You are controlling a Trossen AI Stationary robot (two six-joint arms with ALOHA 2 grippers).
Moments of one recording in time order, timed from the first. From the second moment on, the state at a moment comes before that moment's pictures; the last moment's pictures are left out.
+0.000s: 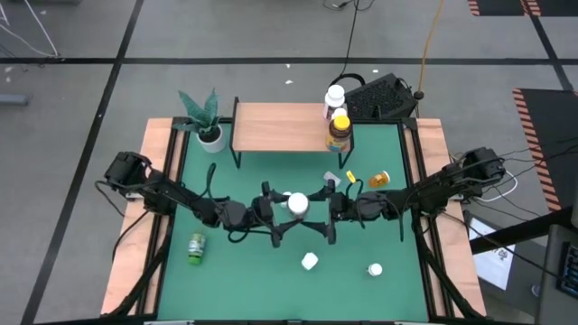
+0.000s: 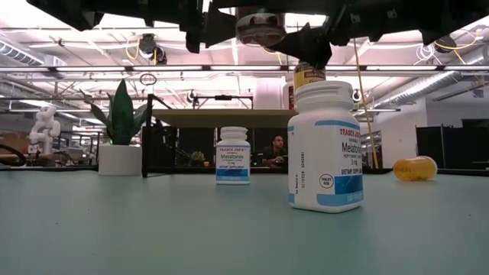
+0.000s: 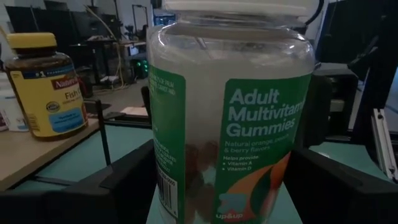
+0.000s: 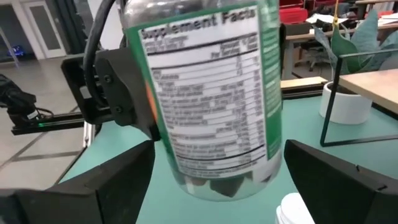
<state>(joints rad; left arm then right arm) -0.32 1.65 0.78 0.89 -0.50 0.03 0.27 1.46 0.59 0.77 0.28 0.16</state>
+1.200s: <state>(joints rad) -0.34 1.65 0.78 0.90 -0.52 0.06 0.25 1.54 0.59 0.73 0.26 0.03</state>
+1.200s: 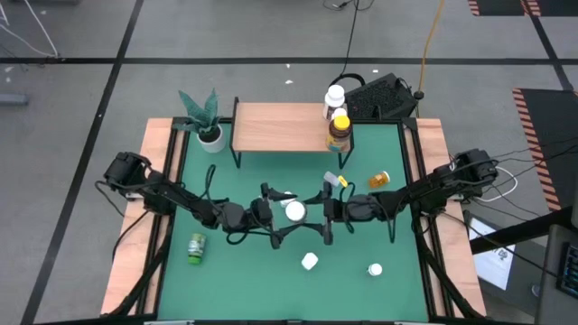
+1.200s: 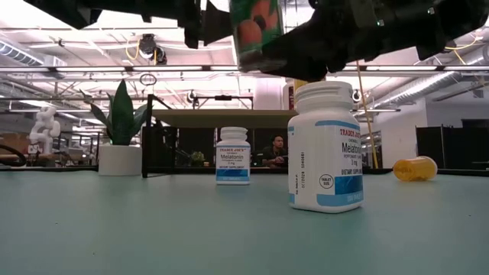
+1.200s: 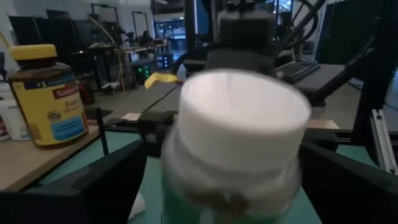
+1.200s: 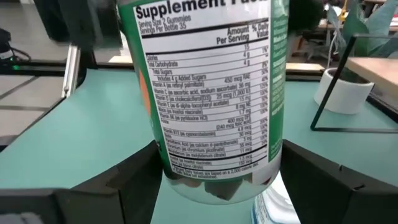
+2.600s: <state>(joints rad) -0.19 1.51 0.78 0.81 -0.56 0.25 0.22 1.16 0.59 0.23 0.21 0.17</state>
